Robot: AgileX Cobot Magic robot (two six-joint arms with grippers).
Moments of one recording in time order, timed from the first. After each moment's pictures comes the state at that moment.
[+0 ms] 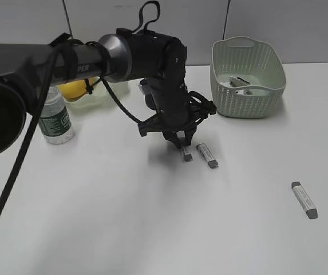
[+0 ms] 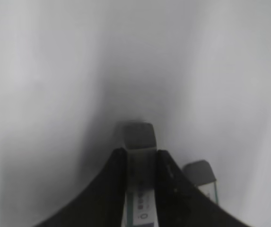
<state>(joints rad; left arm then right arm) -0.72 2.46 -2.06 -0.04 0.97 -0.89 0.09 -0.01 -0.51 0.06 1.05 -0.14</state>
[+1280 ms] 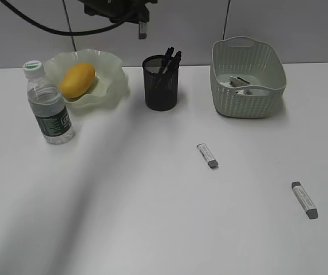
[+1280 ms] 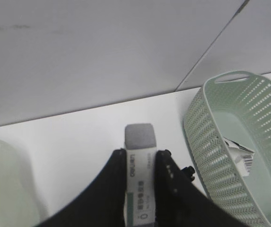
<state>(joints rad) -0.42 2.24 -2.06 -0.32 0.53 0.01 0.09 -0.01 -0.51 0.06 1.05 -0.14</state>
